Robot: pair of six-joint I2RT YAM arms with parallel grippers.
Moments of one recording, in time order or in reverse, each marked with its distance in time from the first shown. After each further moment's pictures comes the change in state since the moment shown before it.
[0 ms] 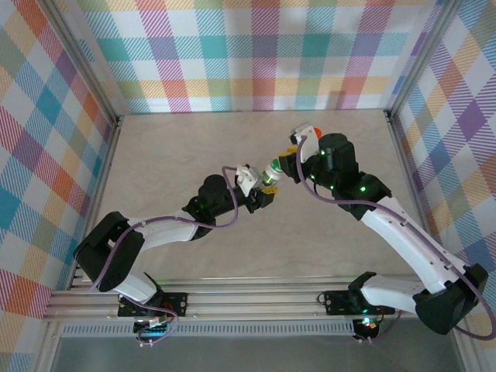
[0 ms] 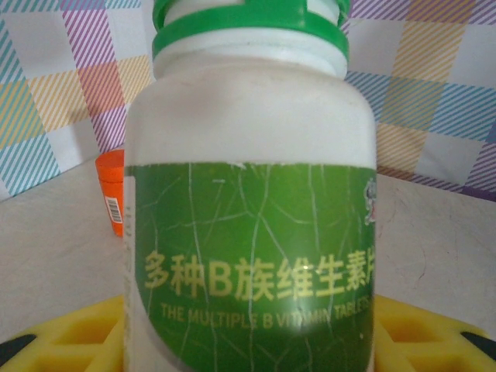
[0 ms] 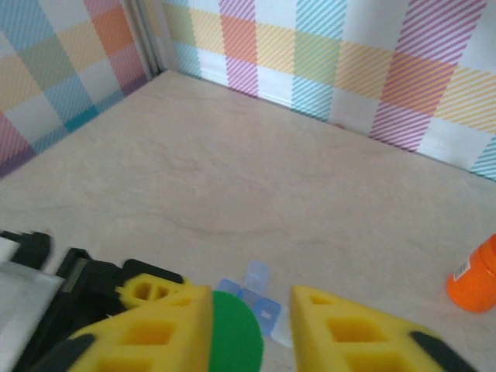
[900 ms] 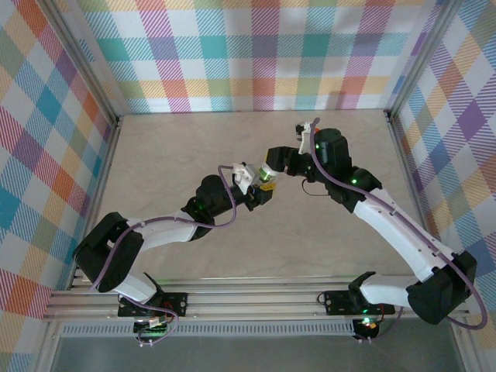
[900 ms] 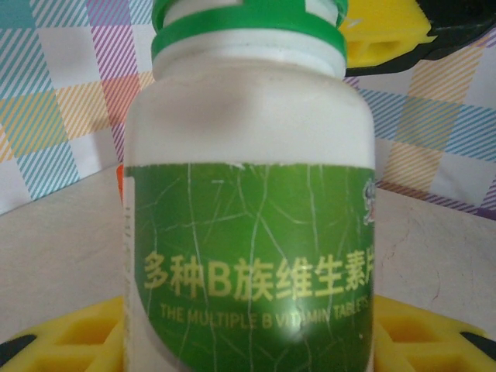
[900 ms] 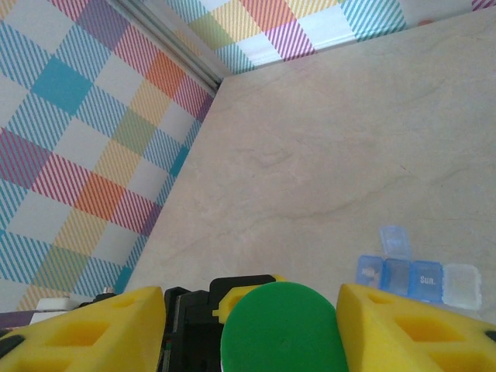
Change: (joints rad) left arm 0.001 -0.008 -0.011 0.045 -0.037 -0.032; right arm -0.033 0.077 -0.034 0.094 -0.189 0.563
